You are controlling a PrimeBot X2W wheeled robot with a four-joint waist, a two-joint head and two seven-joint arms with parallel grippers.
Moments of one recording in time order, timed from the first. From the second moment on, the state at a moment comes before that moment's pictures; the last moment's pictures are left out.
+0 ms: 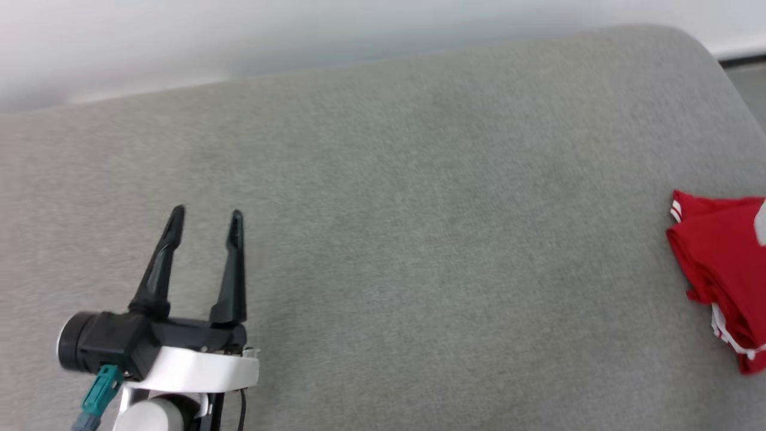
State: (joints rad) left arm -0.07 0.09 -0.02 -0.15 -0.15 -0.11 -0.26; right arm -0.46 -0.36 -0.15 0.01 -0.02 0.13 0.18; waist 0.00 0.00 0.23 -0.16
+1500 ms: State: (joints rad) left arm 0.06 0.05 0.09 -0.02 -0.16 -0.12 -0.26; right arm -0.07 -0.05 -0.07 0.06 0.11 0.13 -0.24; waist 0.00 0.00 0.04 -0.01
